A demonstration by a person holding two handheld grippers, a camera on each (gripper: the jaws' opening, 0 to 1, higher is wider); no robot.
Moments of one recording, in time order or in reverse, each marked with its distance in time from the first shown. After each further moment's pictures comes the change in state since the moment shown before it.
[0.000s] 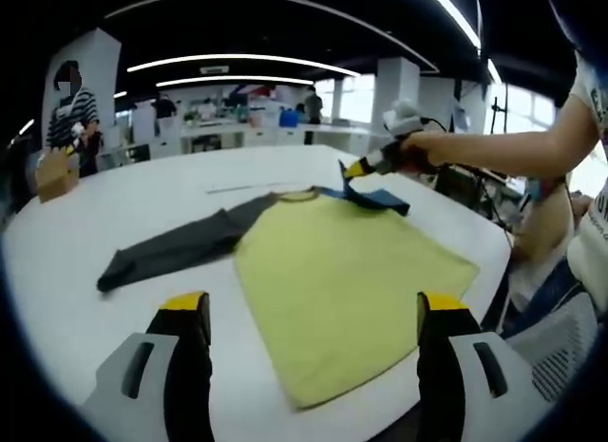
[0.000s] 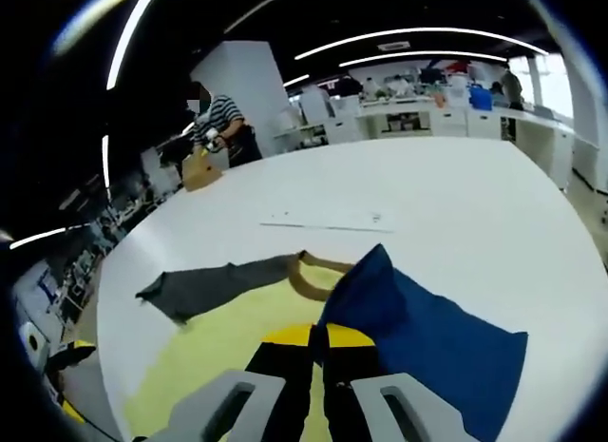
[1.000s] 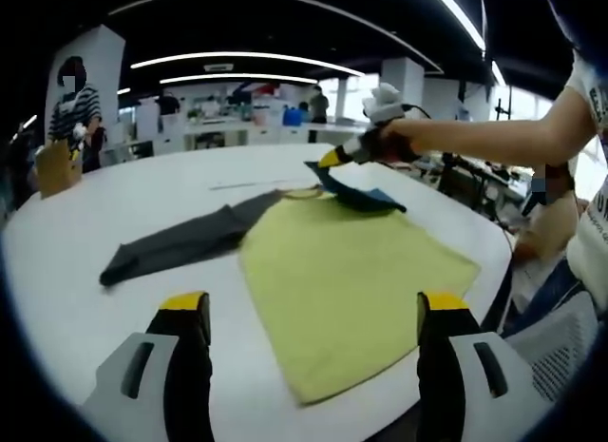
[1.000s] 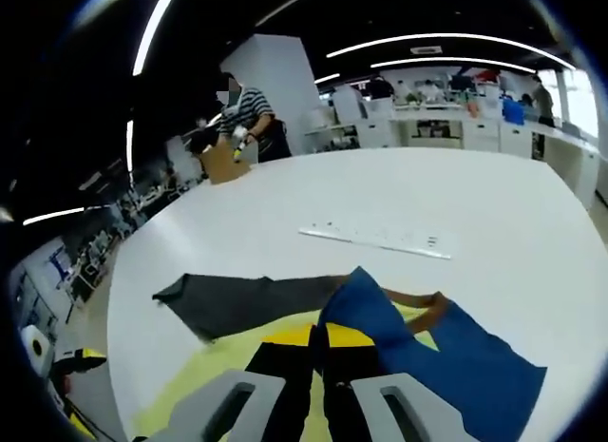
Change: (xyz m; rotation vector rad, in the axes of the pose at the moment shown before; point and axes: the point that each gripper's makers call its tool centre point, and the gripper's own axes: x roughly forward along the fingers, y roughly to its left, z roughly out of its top) left arm -0.004 0.006 -0.006 -0.016 0.006 0.014; right arm 0.031 0.060 0.022 -0.073 0.001 0.110
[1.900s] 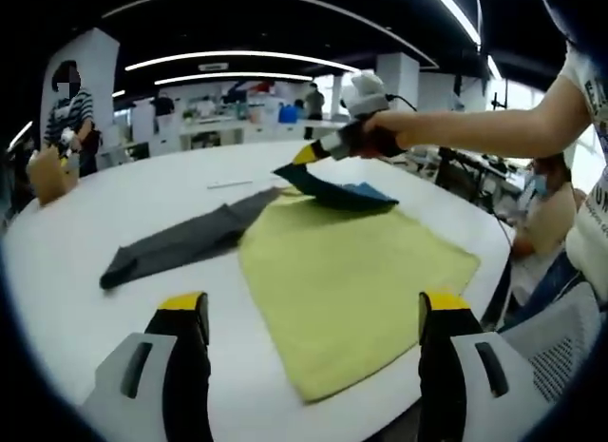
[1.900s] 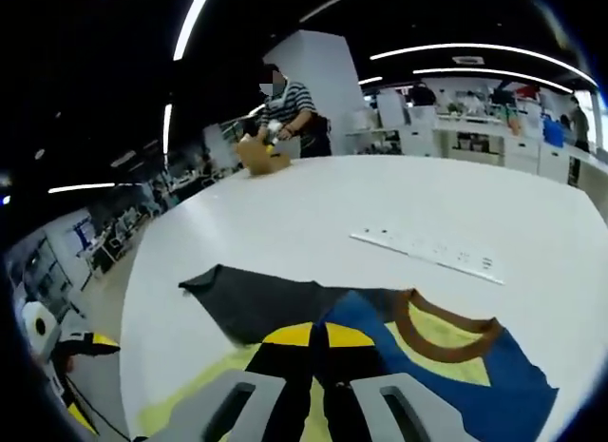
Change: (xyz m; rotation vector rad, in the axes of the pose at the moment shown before) left arm 0.001 0.002 -0.003 0.027 0.018 -0.014; right arm 0.022 0.059 0.003 -0.129 0.001 0.149
